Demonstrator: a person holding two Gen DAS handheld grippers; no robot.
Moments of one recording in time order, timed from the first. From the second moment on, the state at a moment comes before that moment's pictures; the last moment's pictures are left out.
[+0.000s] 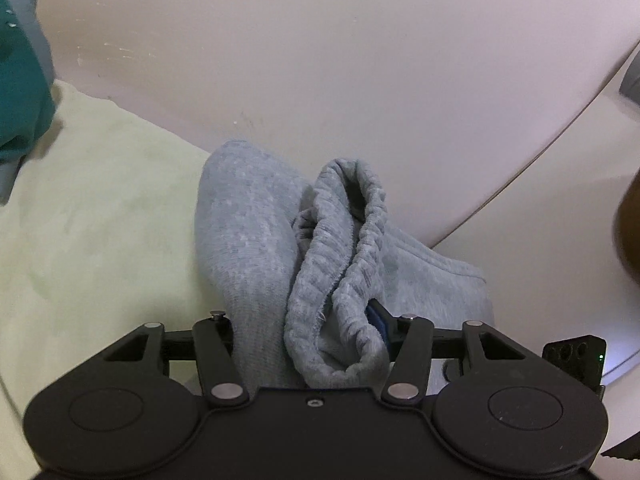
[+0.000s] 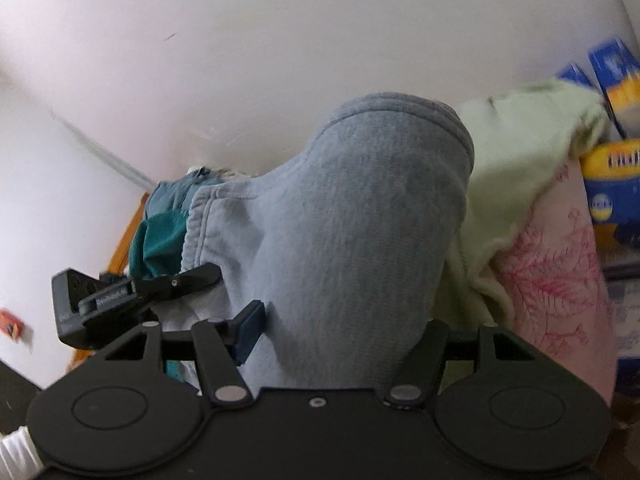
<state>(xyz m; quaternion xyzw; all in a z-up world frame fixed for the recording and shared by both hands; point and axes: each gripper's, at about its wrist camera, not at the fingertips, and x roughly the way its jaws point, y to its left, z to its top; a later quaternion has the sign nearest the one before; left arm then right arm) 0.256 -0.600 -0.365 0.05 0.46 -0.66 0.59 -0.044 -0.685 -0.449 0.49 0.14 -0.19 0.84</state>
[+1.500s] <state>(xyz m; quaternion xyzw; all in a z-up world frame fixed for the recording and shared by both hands) 0.249 -0.609 -0.401 0.12 0.49 -0.49 0.71 -0.014 -0.673 -0.426 0.29 0.26 -0.29 0.87</state>
